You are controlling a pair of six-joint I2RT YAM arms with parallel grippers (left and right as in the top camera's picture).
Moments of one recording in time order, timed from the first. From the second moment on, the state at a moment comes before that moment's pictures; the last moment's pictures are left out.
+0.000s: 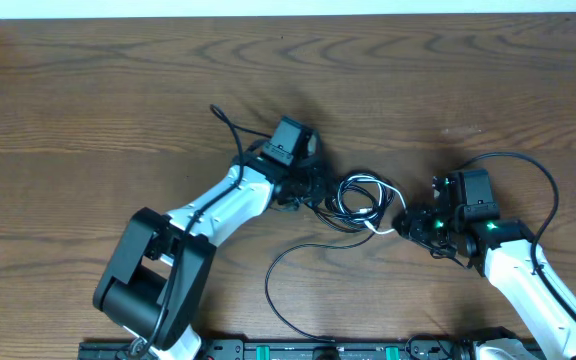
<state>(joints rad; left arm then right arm) -0.54 1.79 1.04 -0.35 0.37 -0.72 0.17 1.24 0.57 -0.51 -0.33 0.64</state>
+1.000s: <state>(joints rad) -0.75 1.88 1.04 -0.29 -0.11 -0.77 0.17 1.24 0.57 -0.50 -0.29 0.64</state>
